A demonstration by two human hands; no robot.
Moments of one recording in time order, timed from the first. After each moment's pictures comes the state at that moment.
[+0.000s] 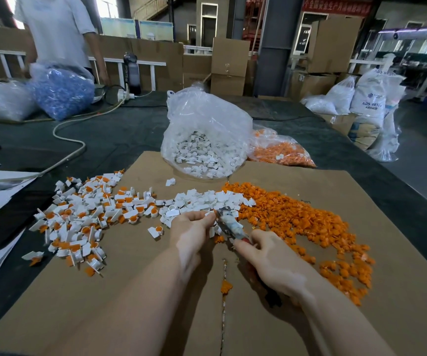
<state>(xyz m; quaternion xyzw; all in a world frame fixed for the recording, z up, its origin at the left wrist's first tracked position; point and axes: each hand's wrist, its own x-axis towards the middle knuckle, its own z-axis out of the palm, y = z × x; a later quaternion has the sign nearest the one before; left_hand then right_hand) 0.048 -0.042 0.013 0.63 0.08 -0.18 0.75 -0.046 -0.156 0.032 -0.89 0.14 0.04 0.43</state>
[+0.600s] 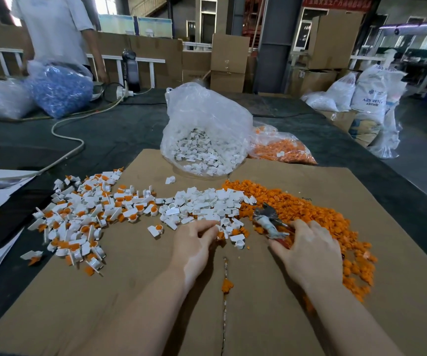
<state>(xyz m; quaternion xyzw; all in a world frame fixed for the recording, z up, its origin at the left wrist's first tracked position) 0.039 -0.031 -0.017 0.81 -0.11 -0.05 0.58 -0.049 -0.199 -0.003 -0.94 0.29 -0.16 0.01</state>
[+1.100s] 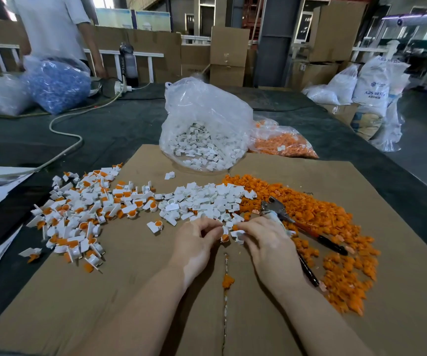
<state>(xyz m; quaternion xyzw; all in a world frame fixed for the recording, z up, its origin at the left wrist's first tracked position) 0.043 -0.031 -0.022 0.83 -0.17 -0.06 0.53 -0.034 -0.162 -0.020 -0.94 0.02 -0.30 0.18</state>
